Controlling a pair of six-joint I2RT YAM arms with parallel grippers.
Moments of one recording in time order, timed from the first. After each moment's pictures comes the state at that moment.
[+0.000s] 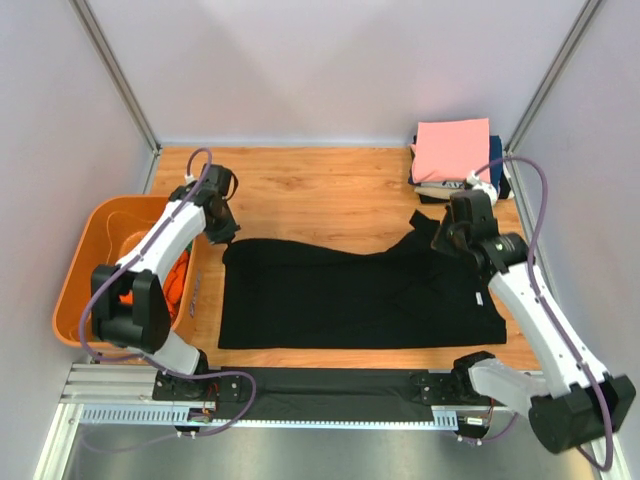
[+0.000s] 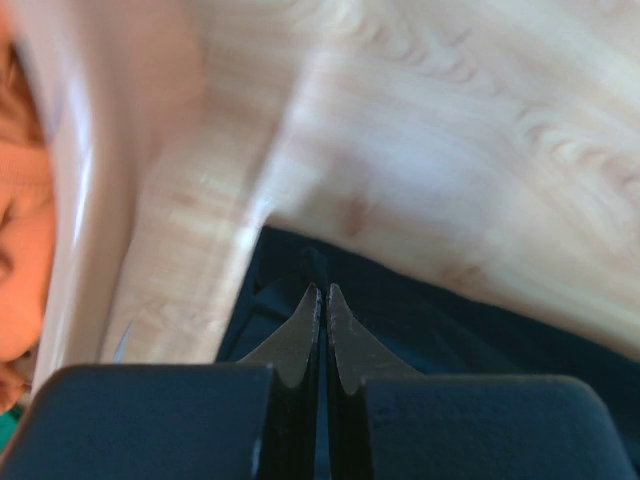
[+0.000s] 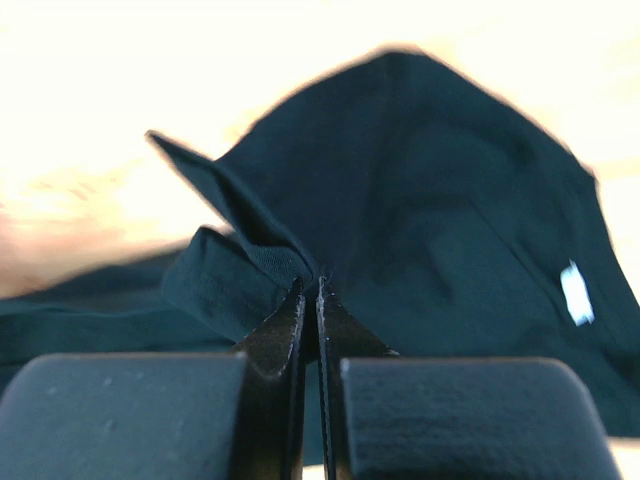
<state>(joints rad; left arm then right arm) -0.19 1.57 1.26 -0.84 -0.20 -0.60 0.30 1.09 1.09 -0.75 0.22 0.55</state>
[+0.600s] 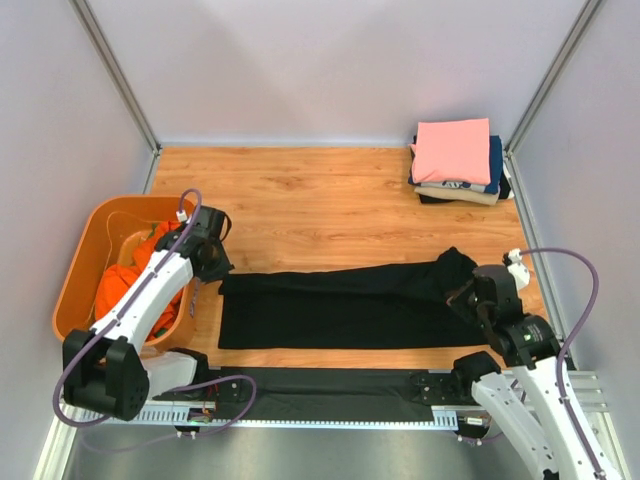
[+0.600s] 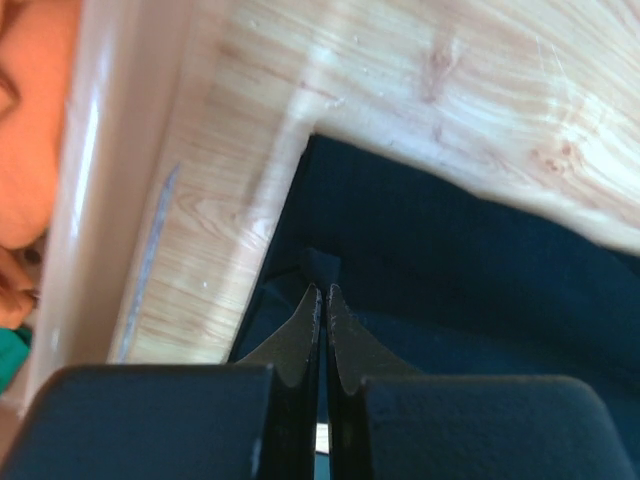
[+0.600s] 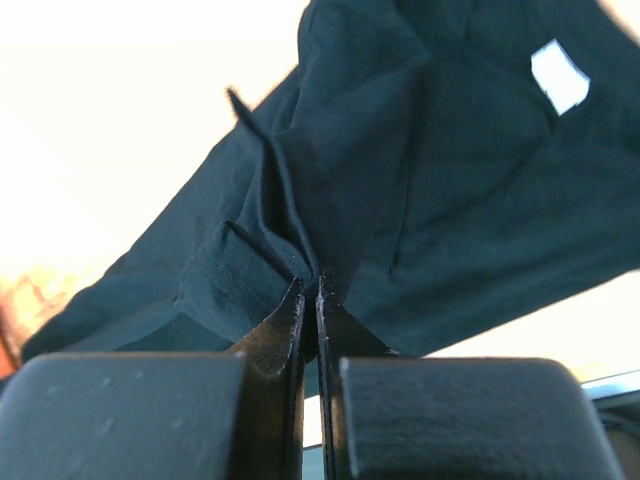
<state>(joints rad) -0.23 1.20 0.89 -0.85 -0.20 -0.62 0.30 0.51 0.69 -0.96 0.24 0.94</state>
